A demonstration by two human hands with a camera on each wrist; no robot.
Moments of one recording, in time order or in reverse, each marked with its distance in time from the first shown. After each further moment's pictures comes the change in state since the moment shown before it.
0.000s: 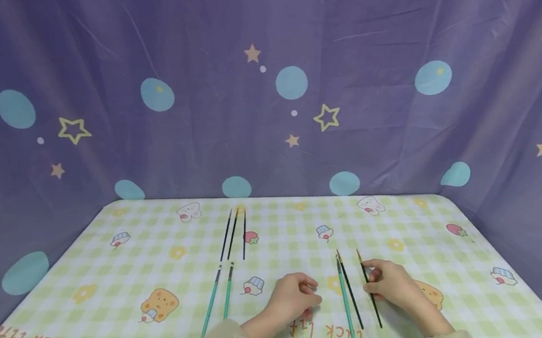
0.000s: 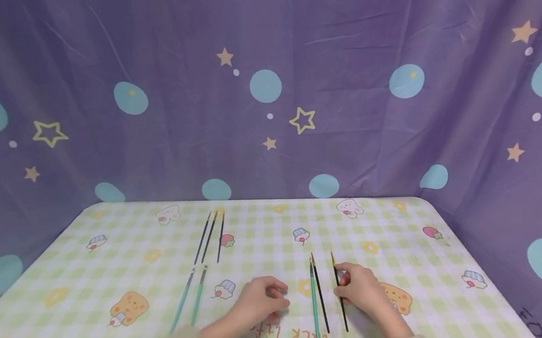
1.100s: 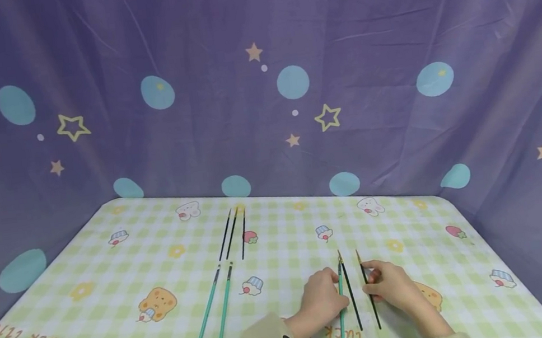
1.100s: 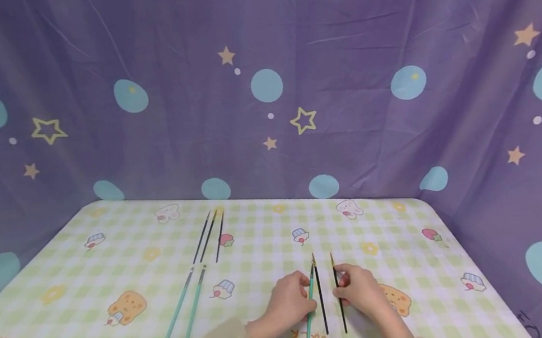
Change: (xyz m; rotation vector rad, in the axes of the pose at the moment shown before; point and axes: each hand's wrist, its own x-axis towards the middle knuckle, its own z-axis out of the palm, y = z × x) left_hand 0.021 0.018 0.054 0.364 0.138 0.107; right_hand 0.001 -0.001 0.000 -0.014 0.000 0.018
